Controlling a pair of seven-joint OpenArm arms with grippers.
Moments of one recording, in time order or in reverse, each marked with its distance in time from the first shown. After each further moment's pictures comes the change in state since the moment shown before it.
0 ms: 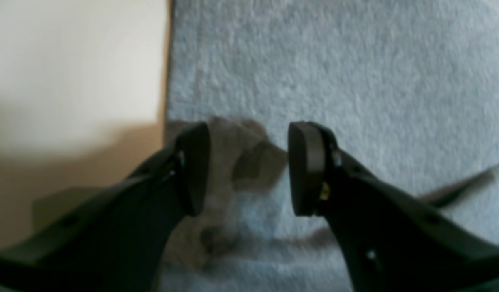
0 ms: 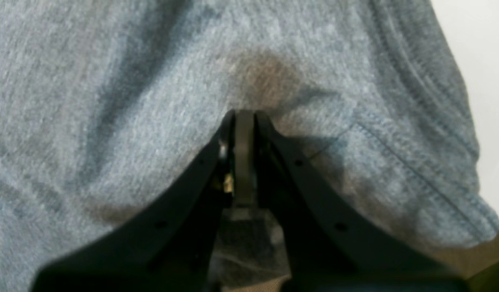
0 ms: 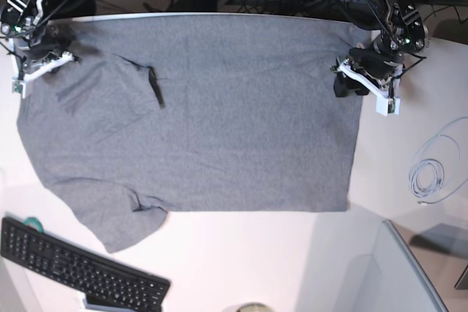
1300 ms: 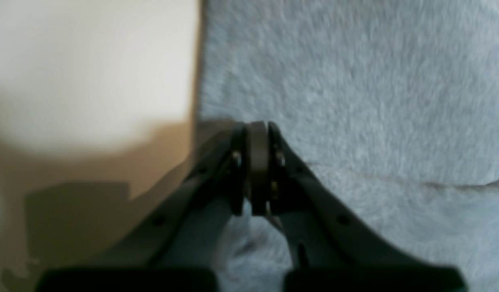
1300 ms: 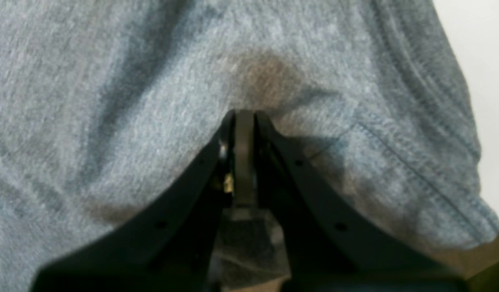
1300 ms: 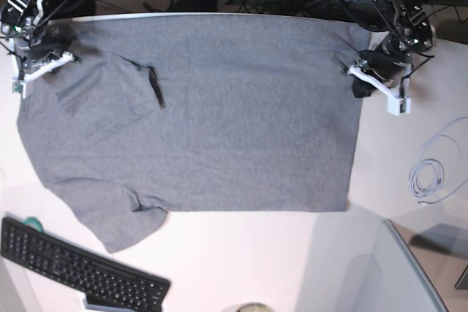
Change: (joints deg) left arm -0.6 -0.5 -4.6 -0.5 0.0 -0.2 0.2; right arm 0.0 0.0 0.0 0.0 0.0 -0.1 0.0
